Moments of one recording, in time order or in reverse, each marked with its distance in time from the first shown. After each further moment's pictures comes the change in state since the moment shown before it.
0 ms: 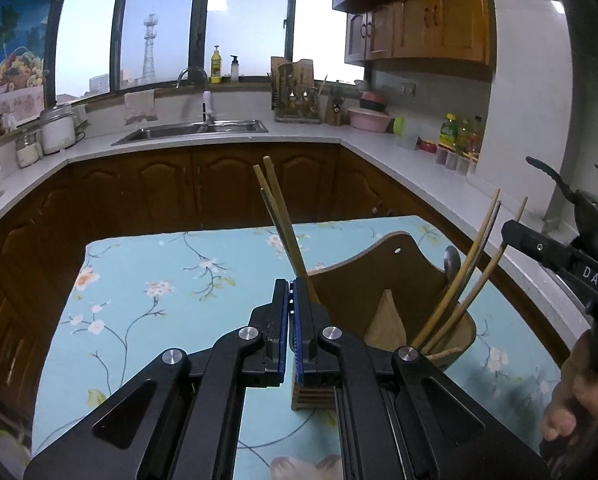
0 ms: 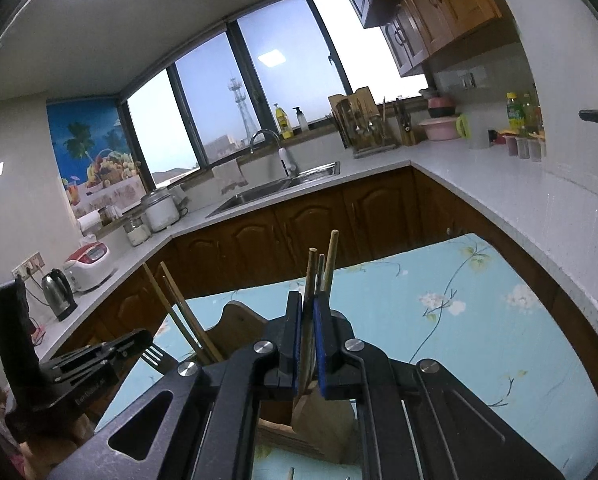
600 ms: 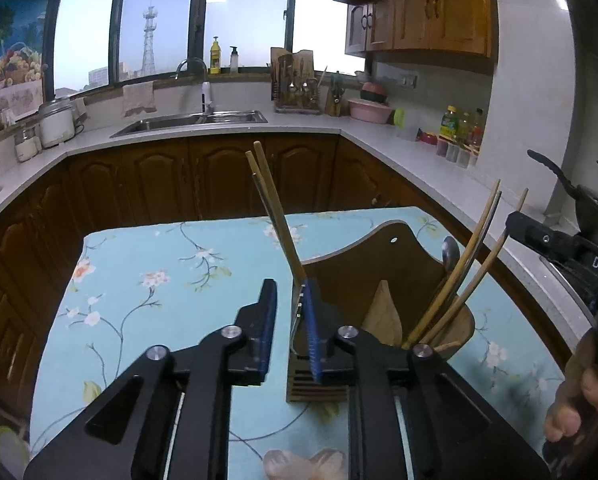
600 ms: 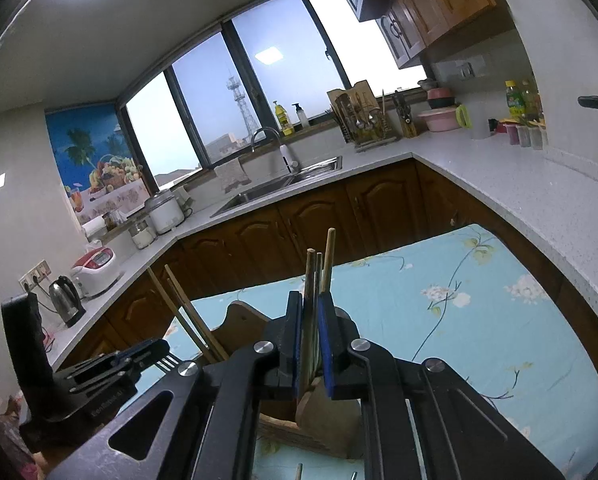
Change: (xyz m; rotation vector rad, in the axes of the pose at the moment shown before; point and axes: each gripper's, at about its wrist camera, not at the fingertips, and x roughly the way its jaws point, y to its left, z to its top) left arm 0.002 0.000 -0.004 -0.007 0.033 0.005; right arm -0.001 -0.005 0.001 0.041 0.017 0.022
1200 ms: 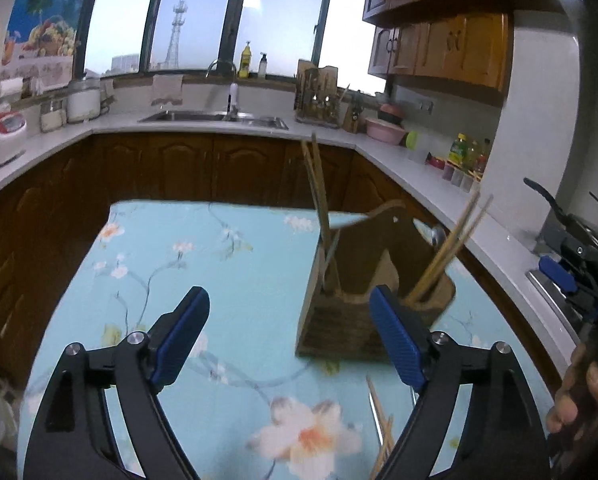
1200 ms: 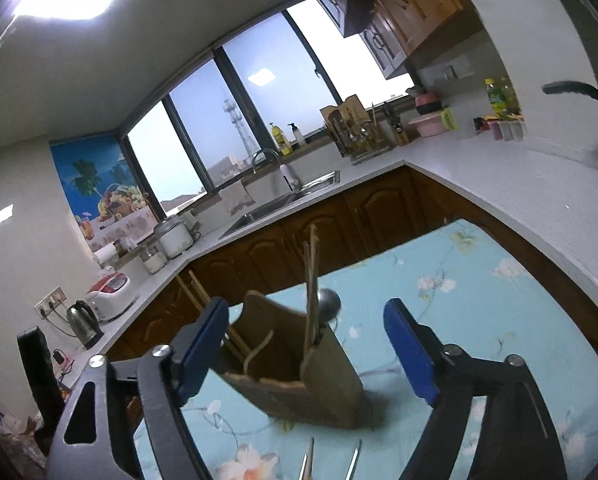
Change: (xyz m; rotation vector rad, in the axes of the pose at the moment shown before) left arm -0.067 0.027 -0.055 -0.130 -0.029 0.005; right arm -0.064 -0.018 -0.019 0.085 -0.065 0.023
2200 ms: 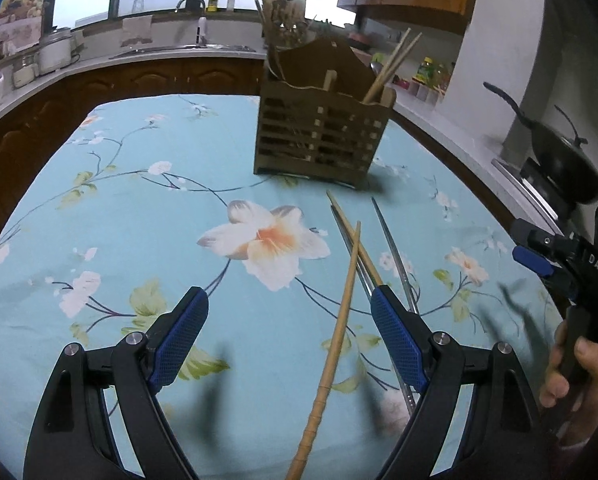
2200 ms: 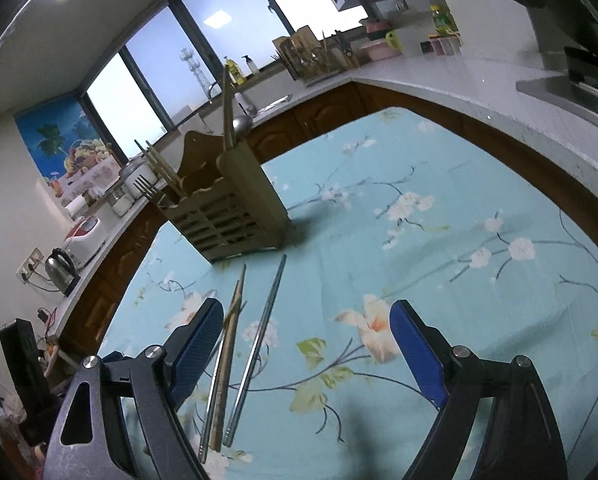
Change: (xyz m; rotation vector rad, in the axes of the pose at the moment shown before) left arm -0.032 -0.030 -0.143 0.057 0.227 -0.097; right arm -0.071 -0.053 -0.127 0.074 0.251 -0.128
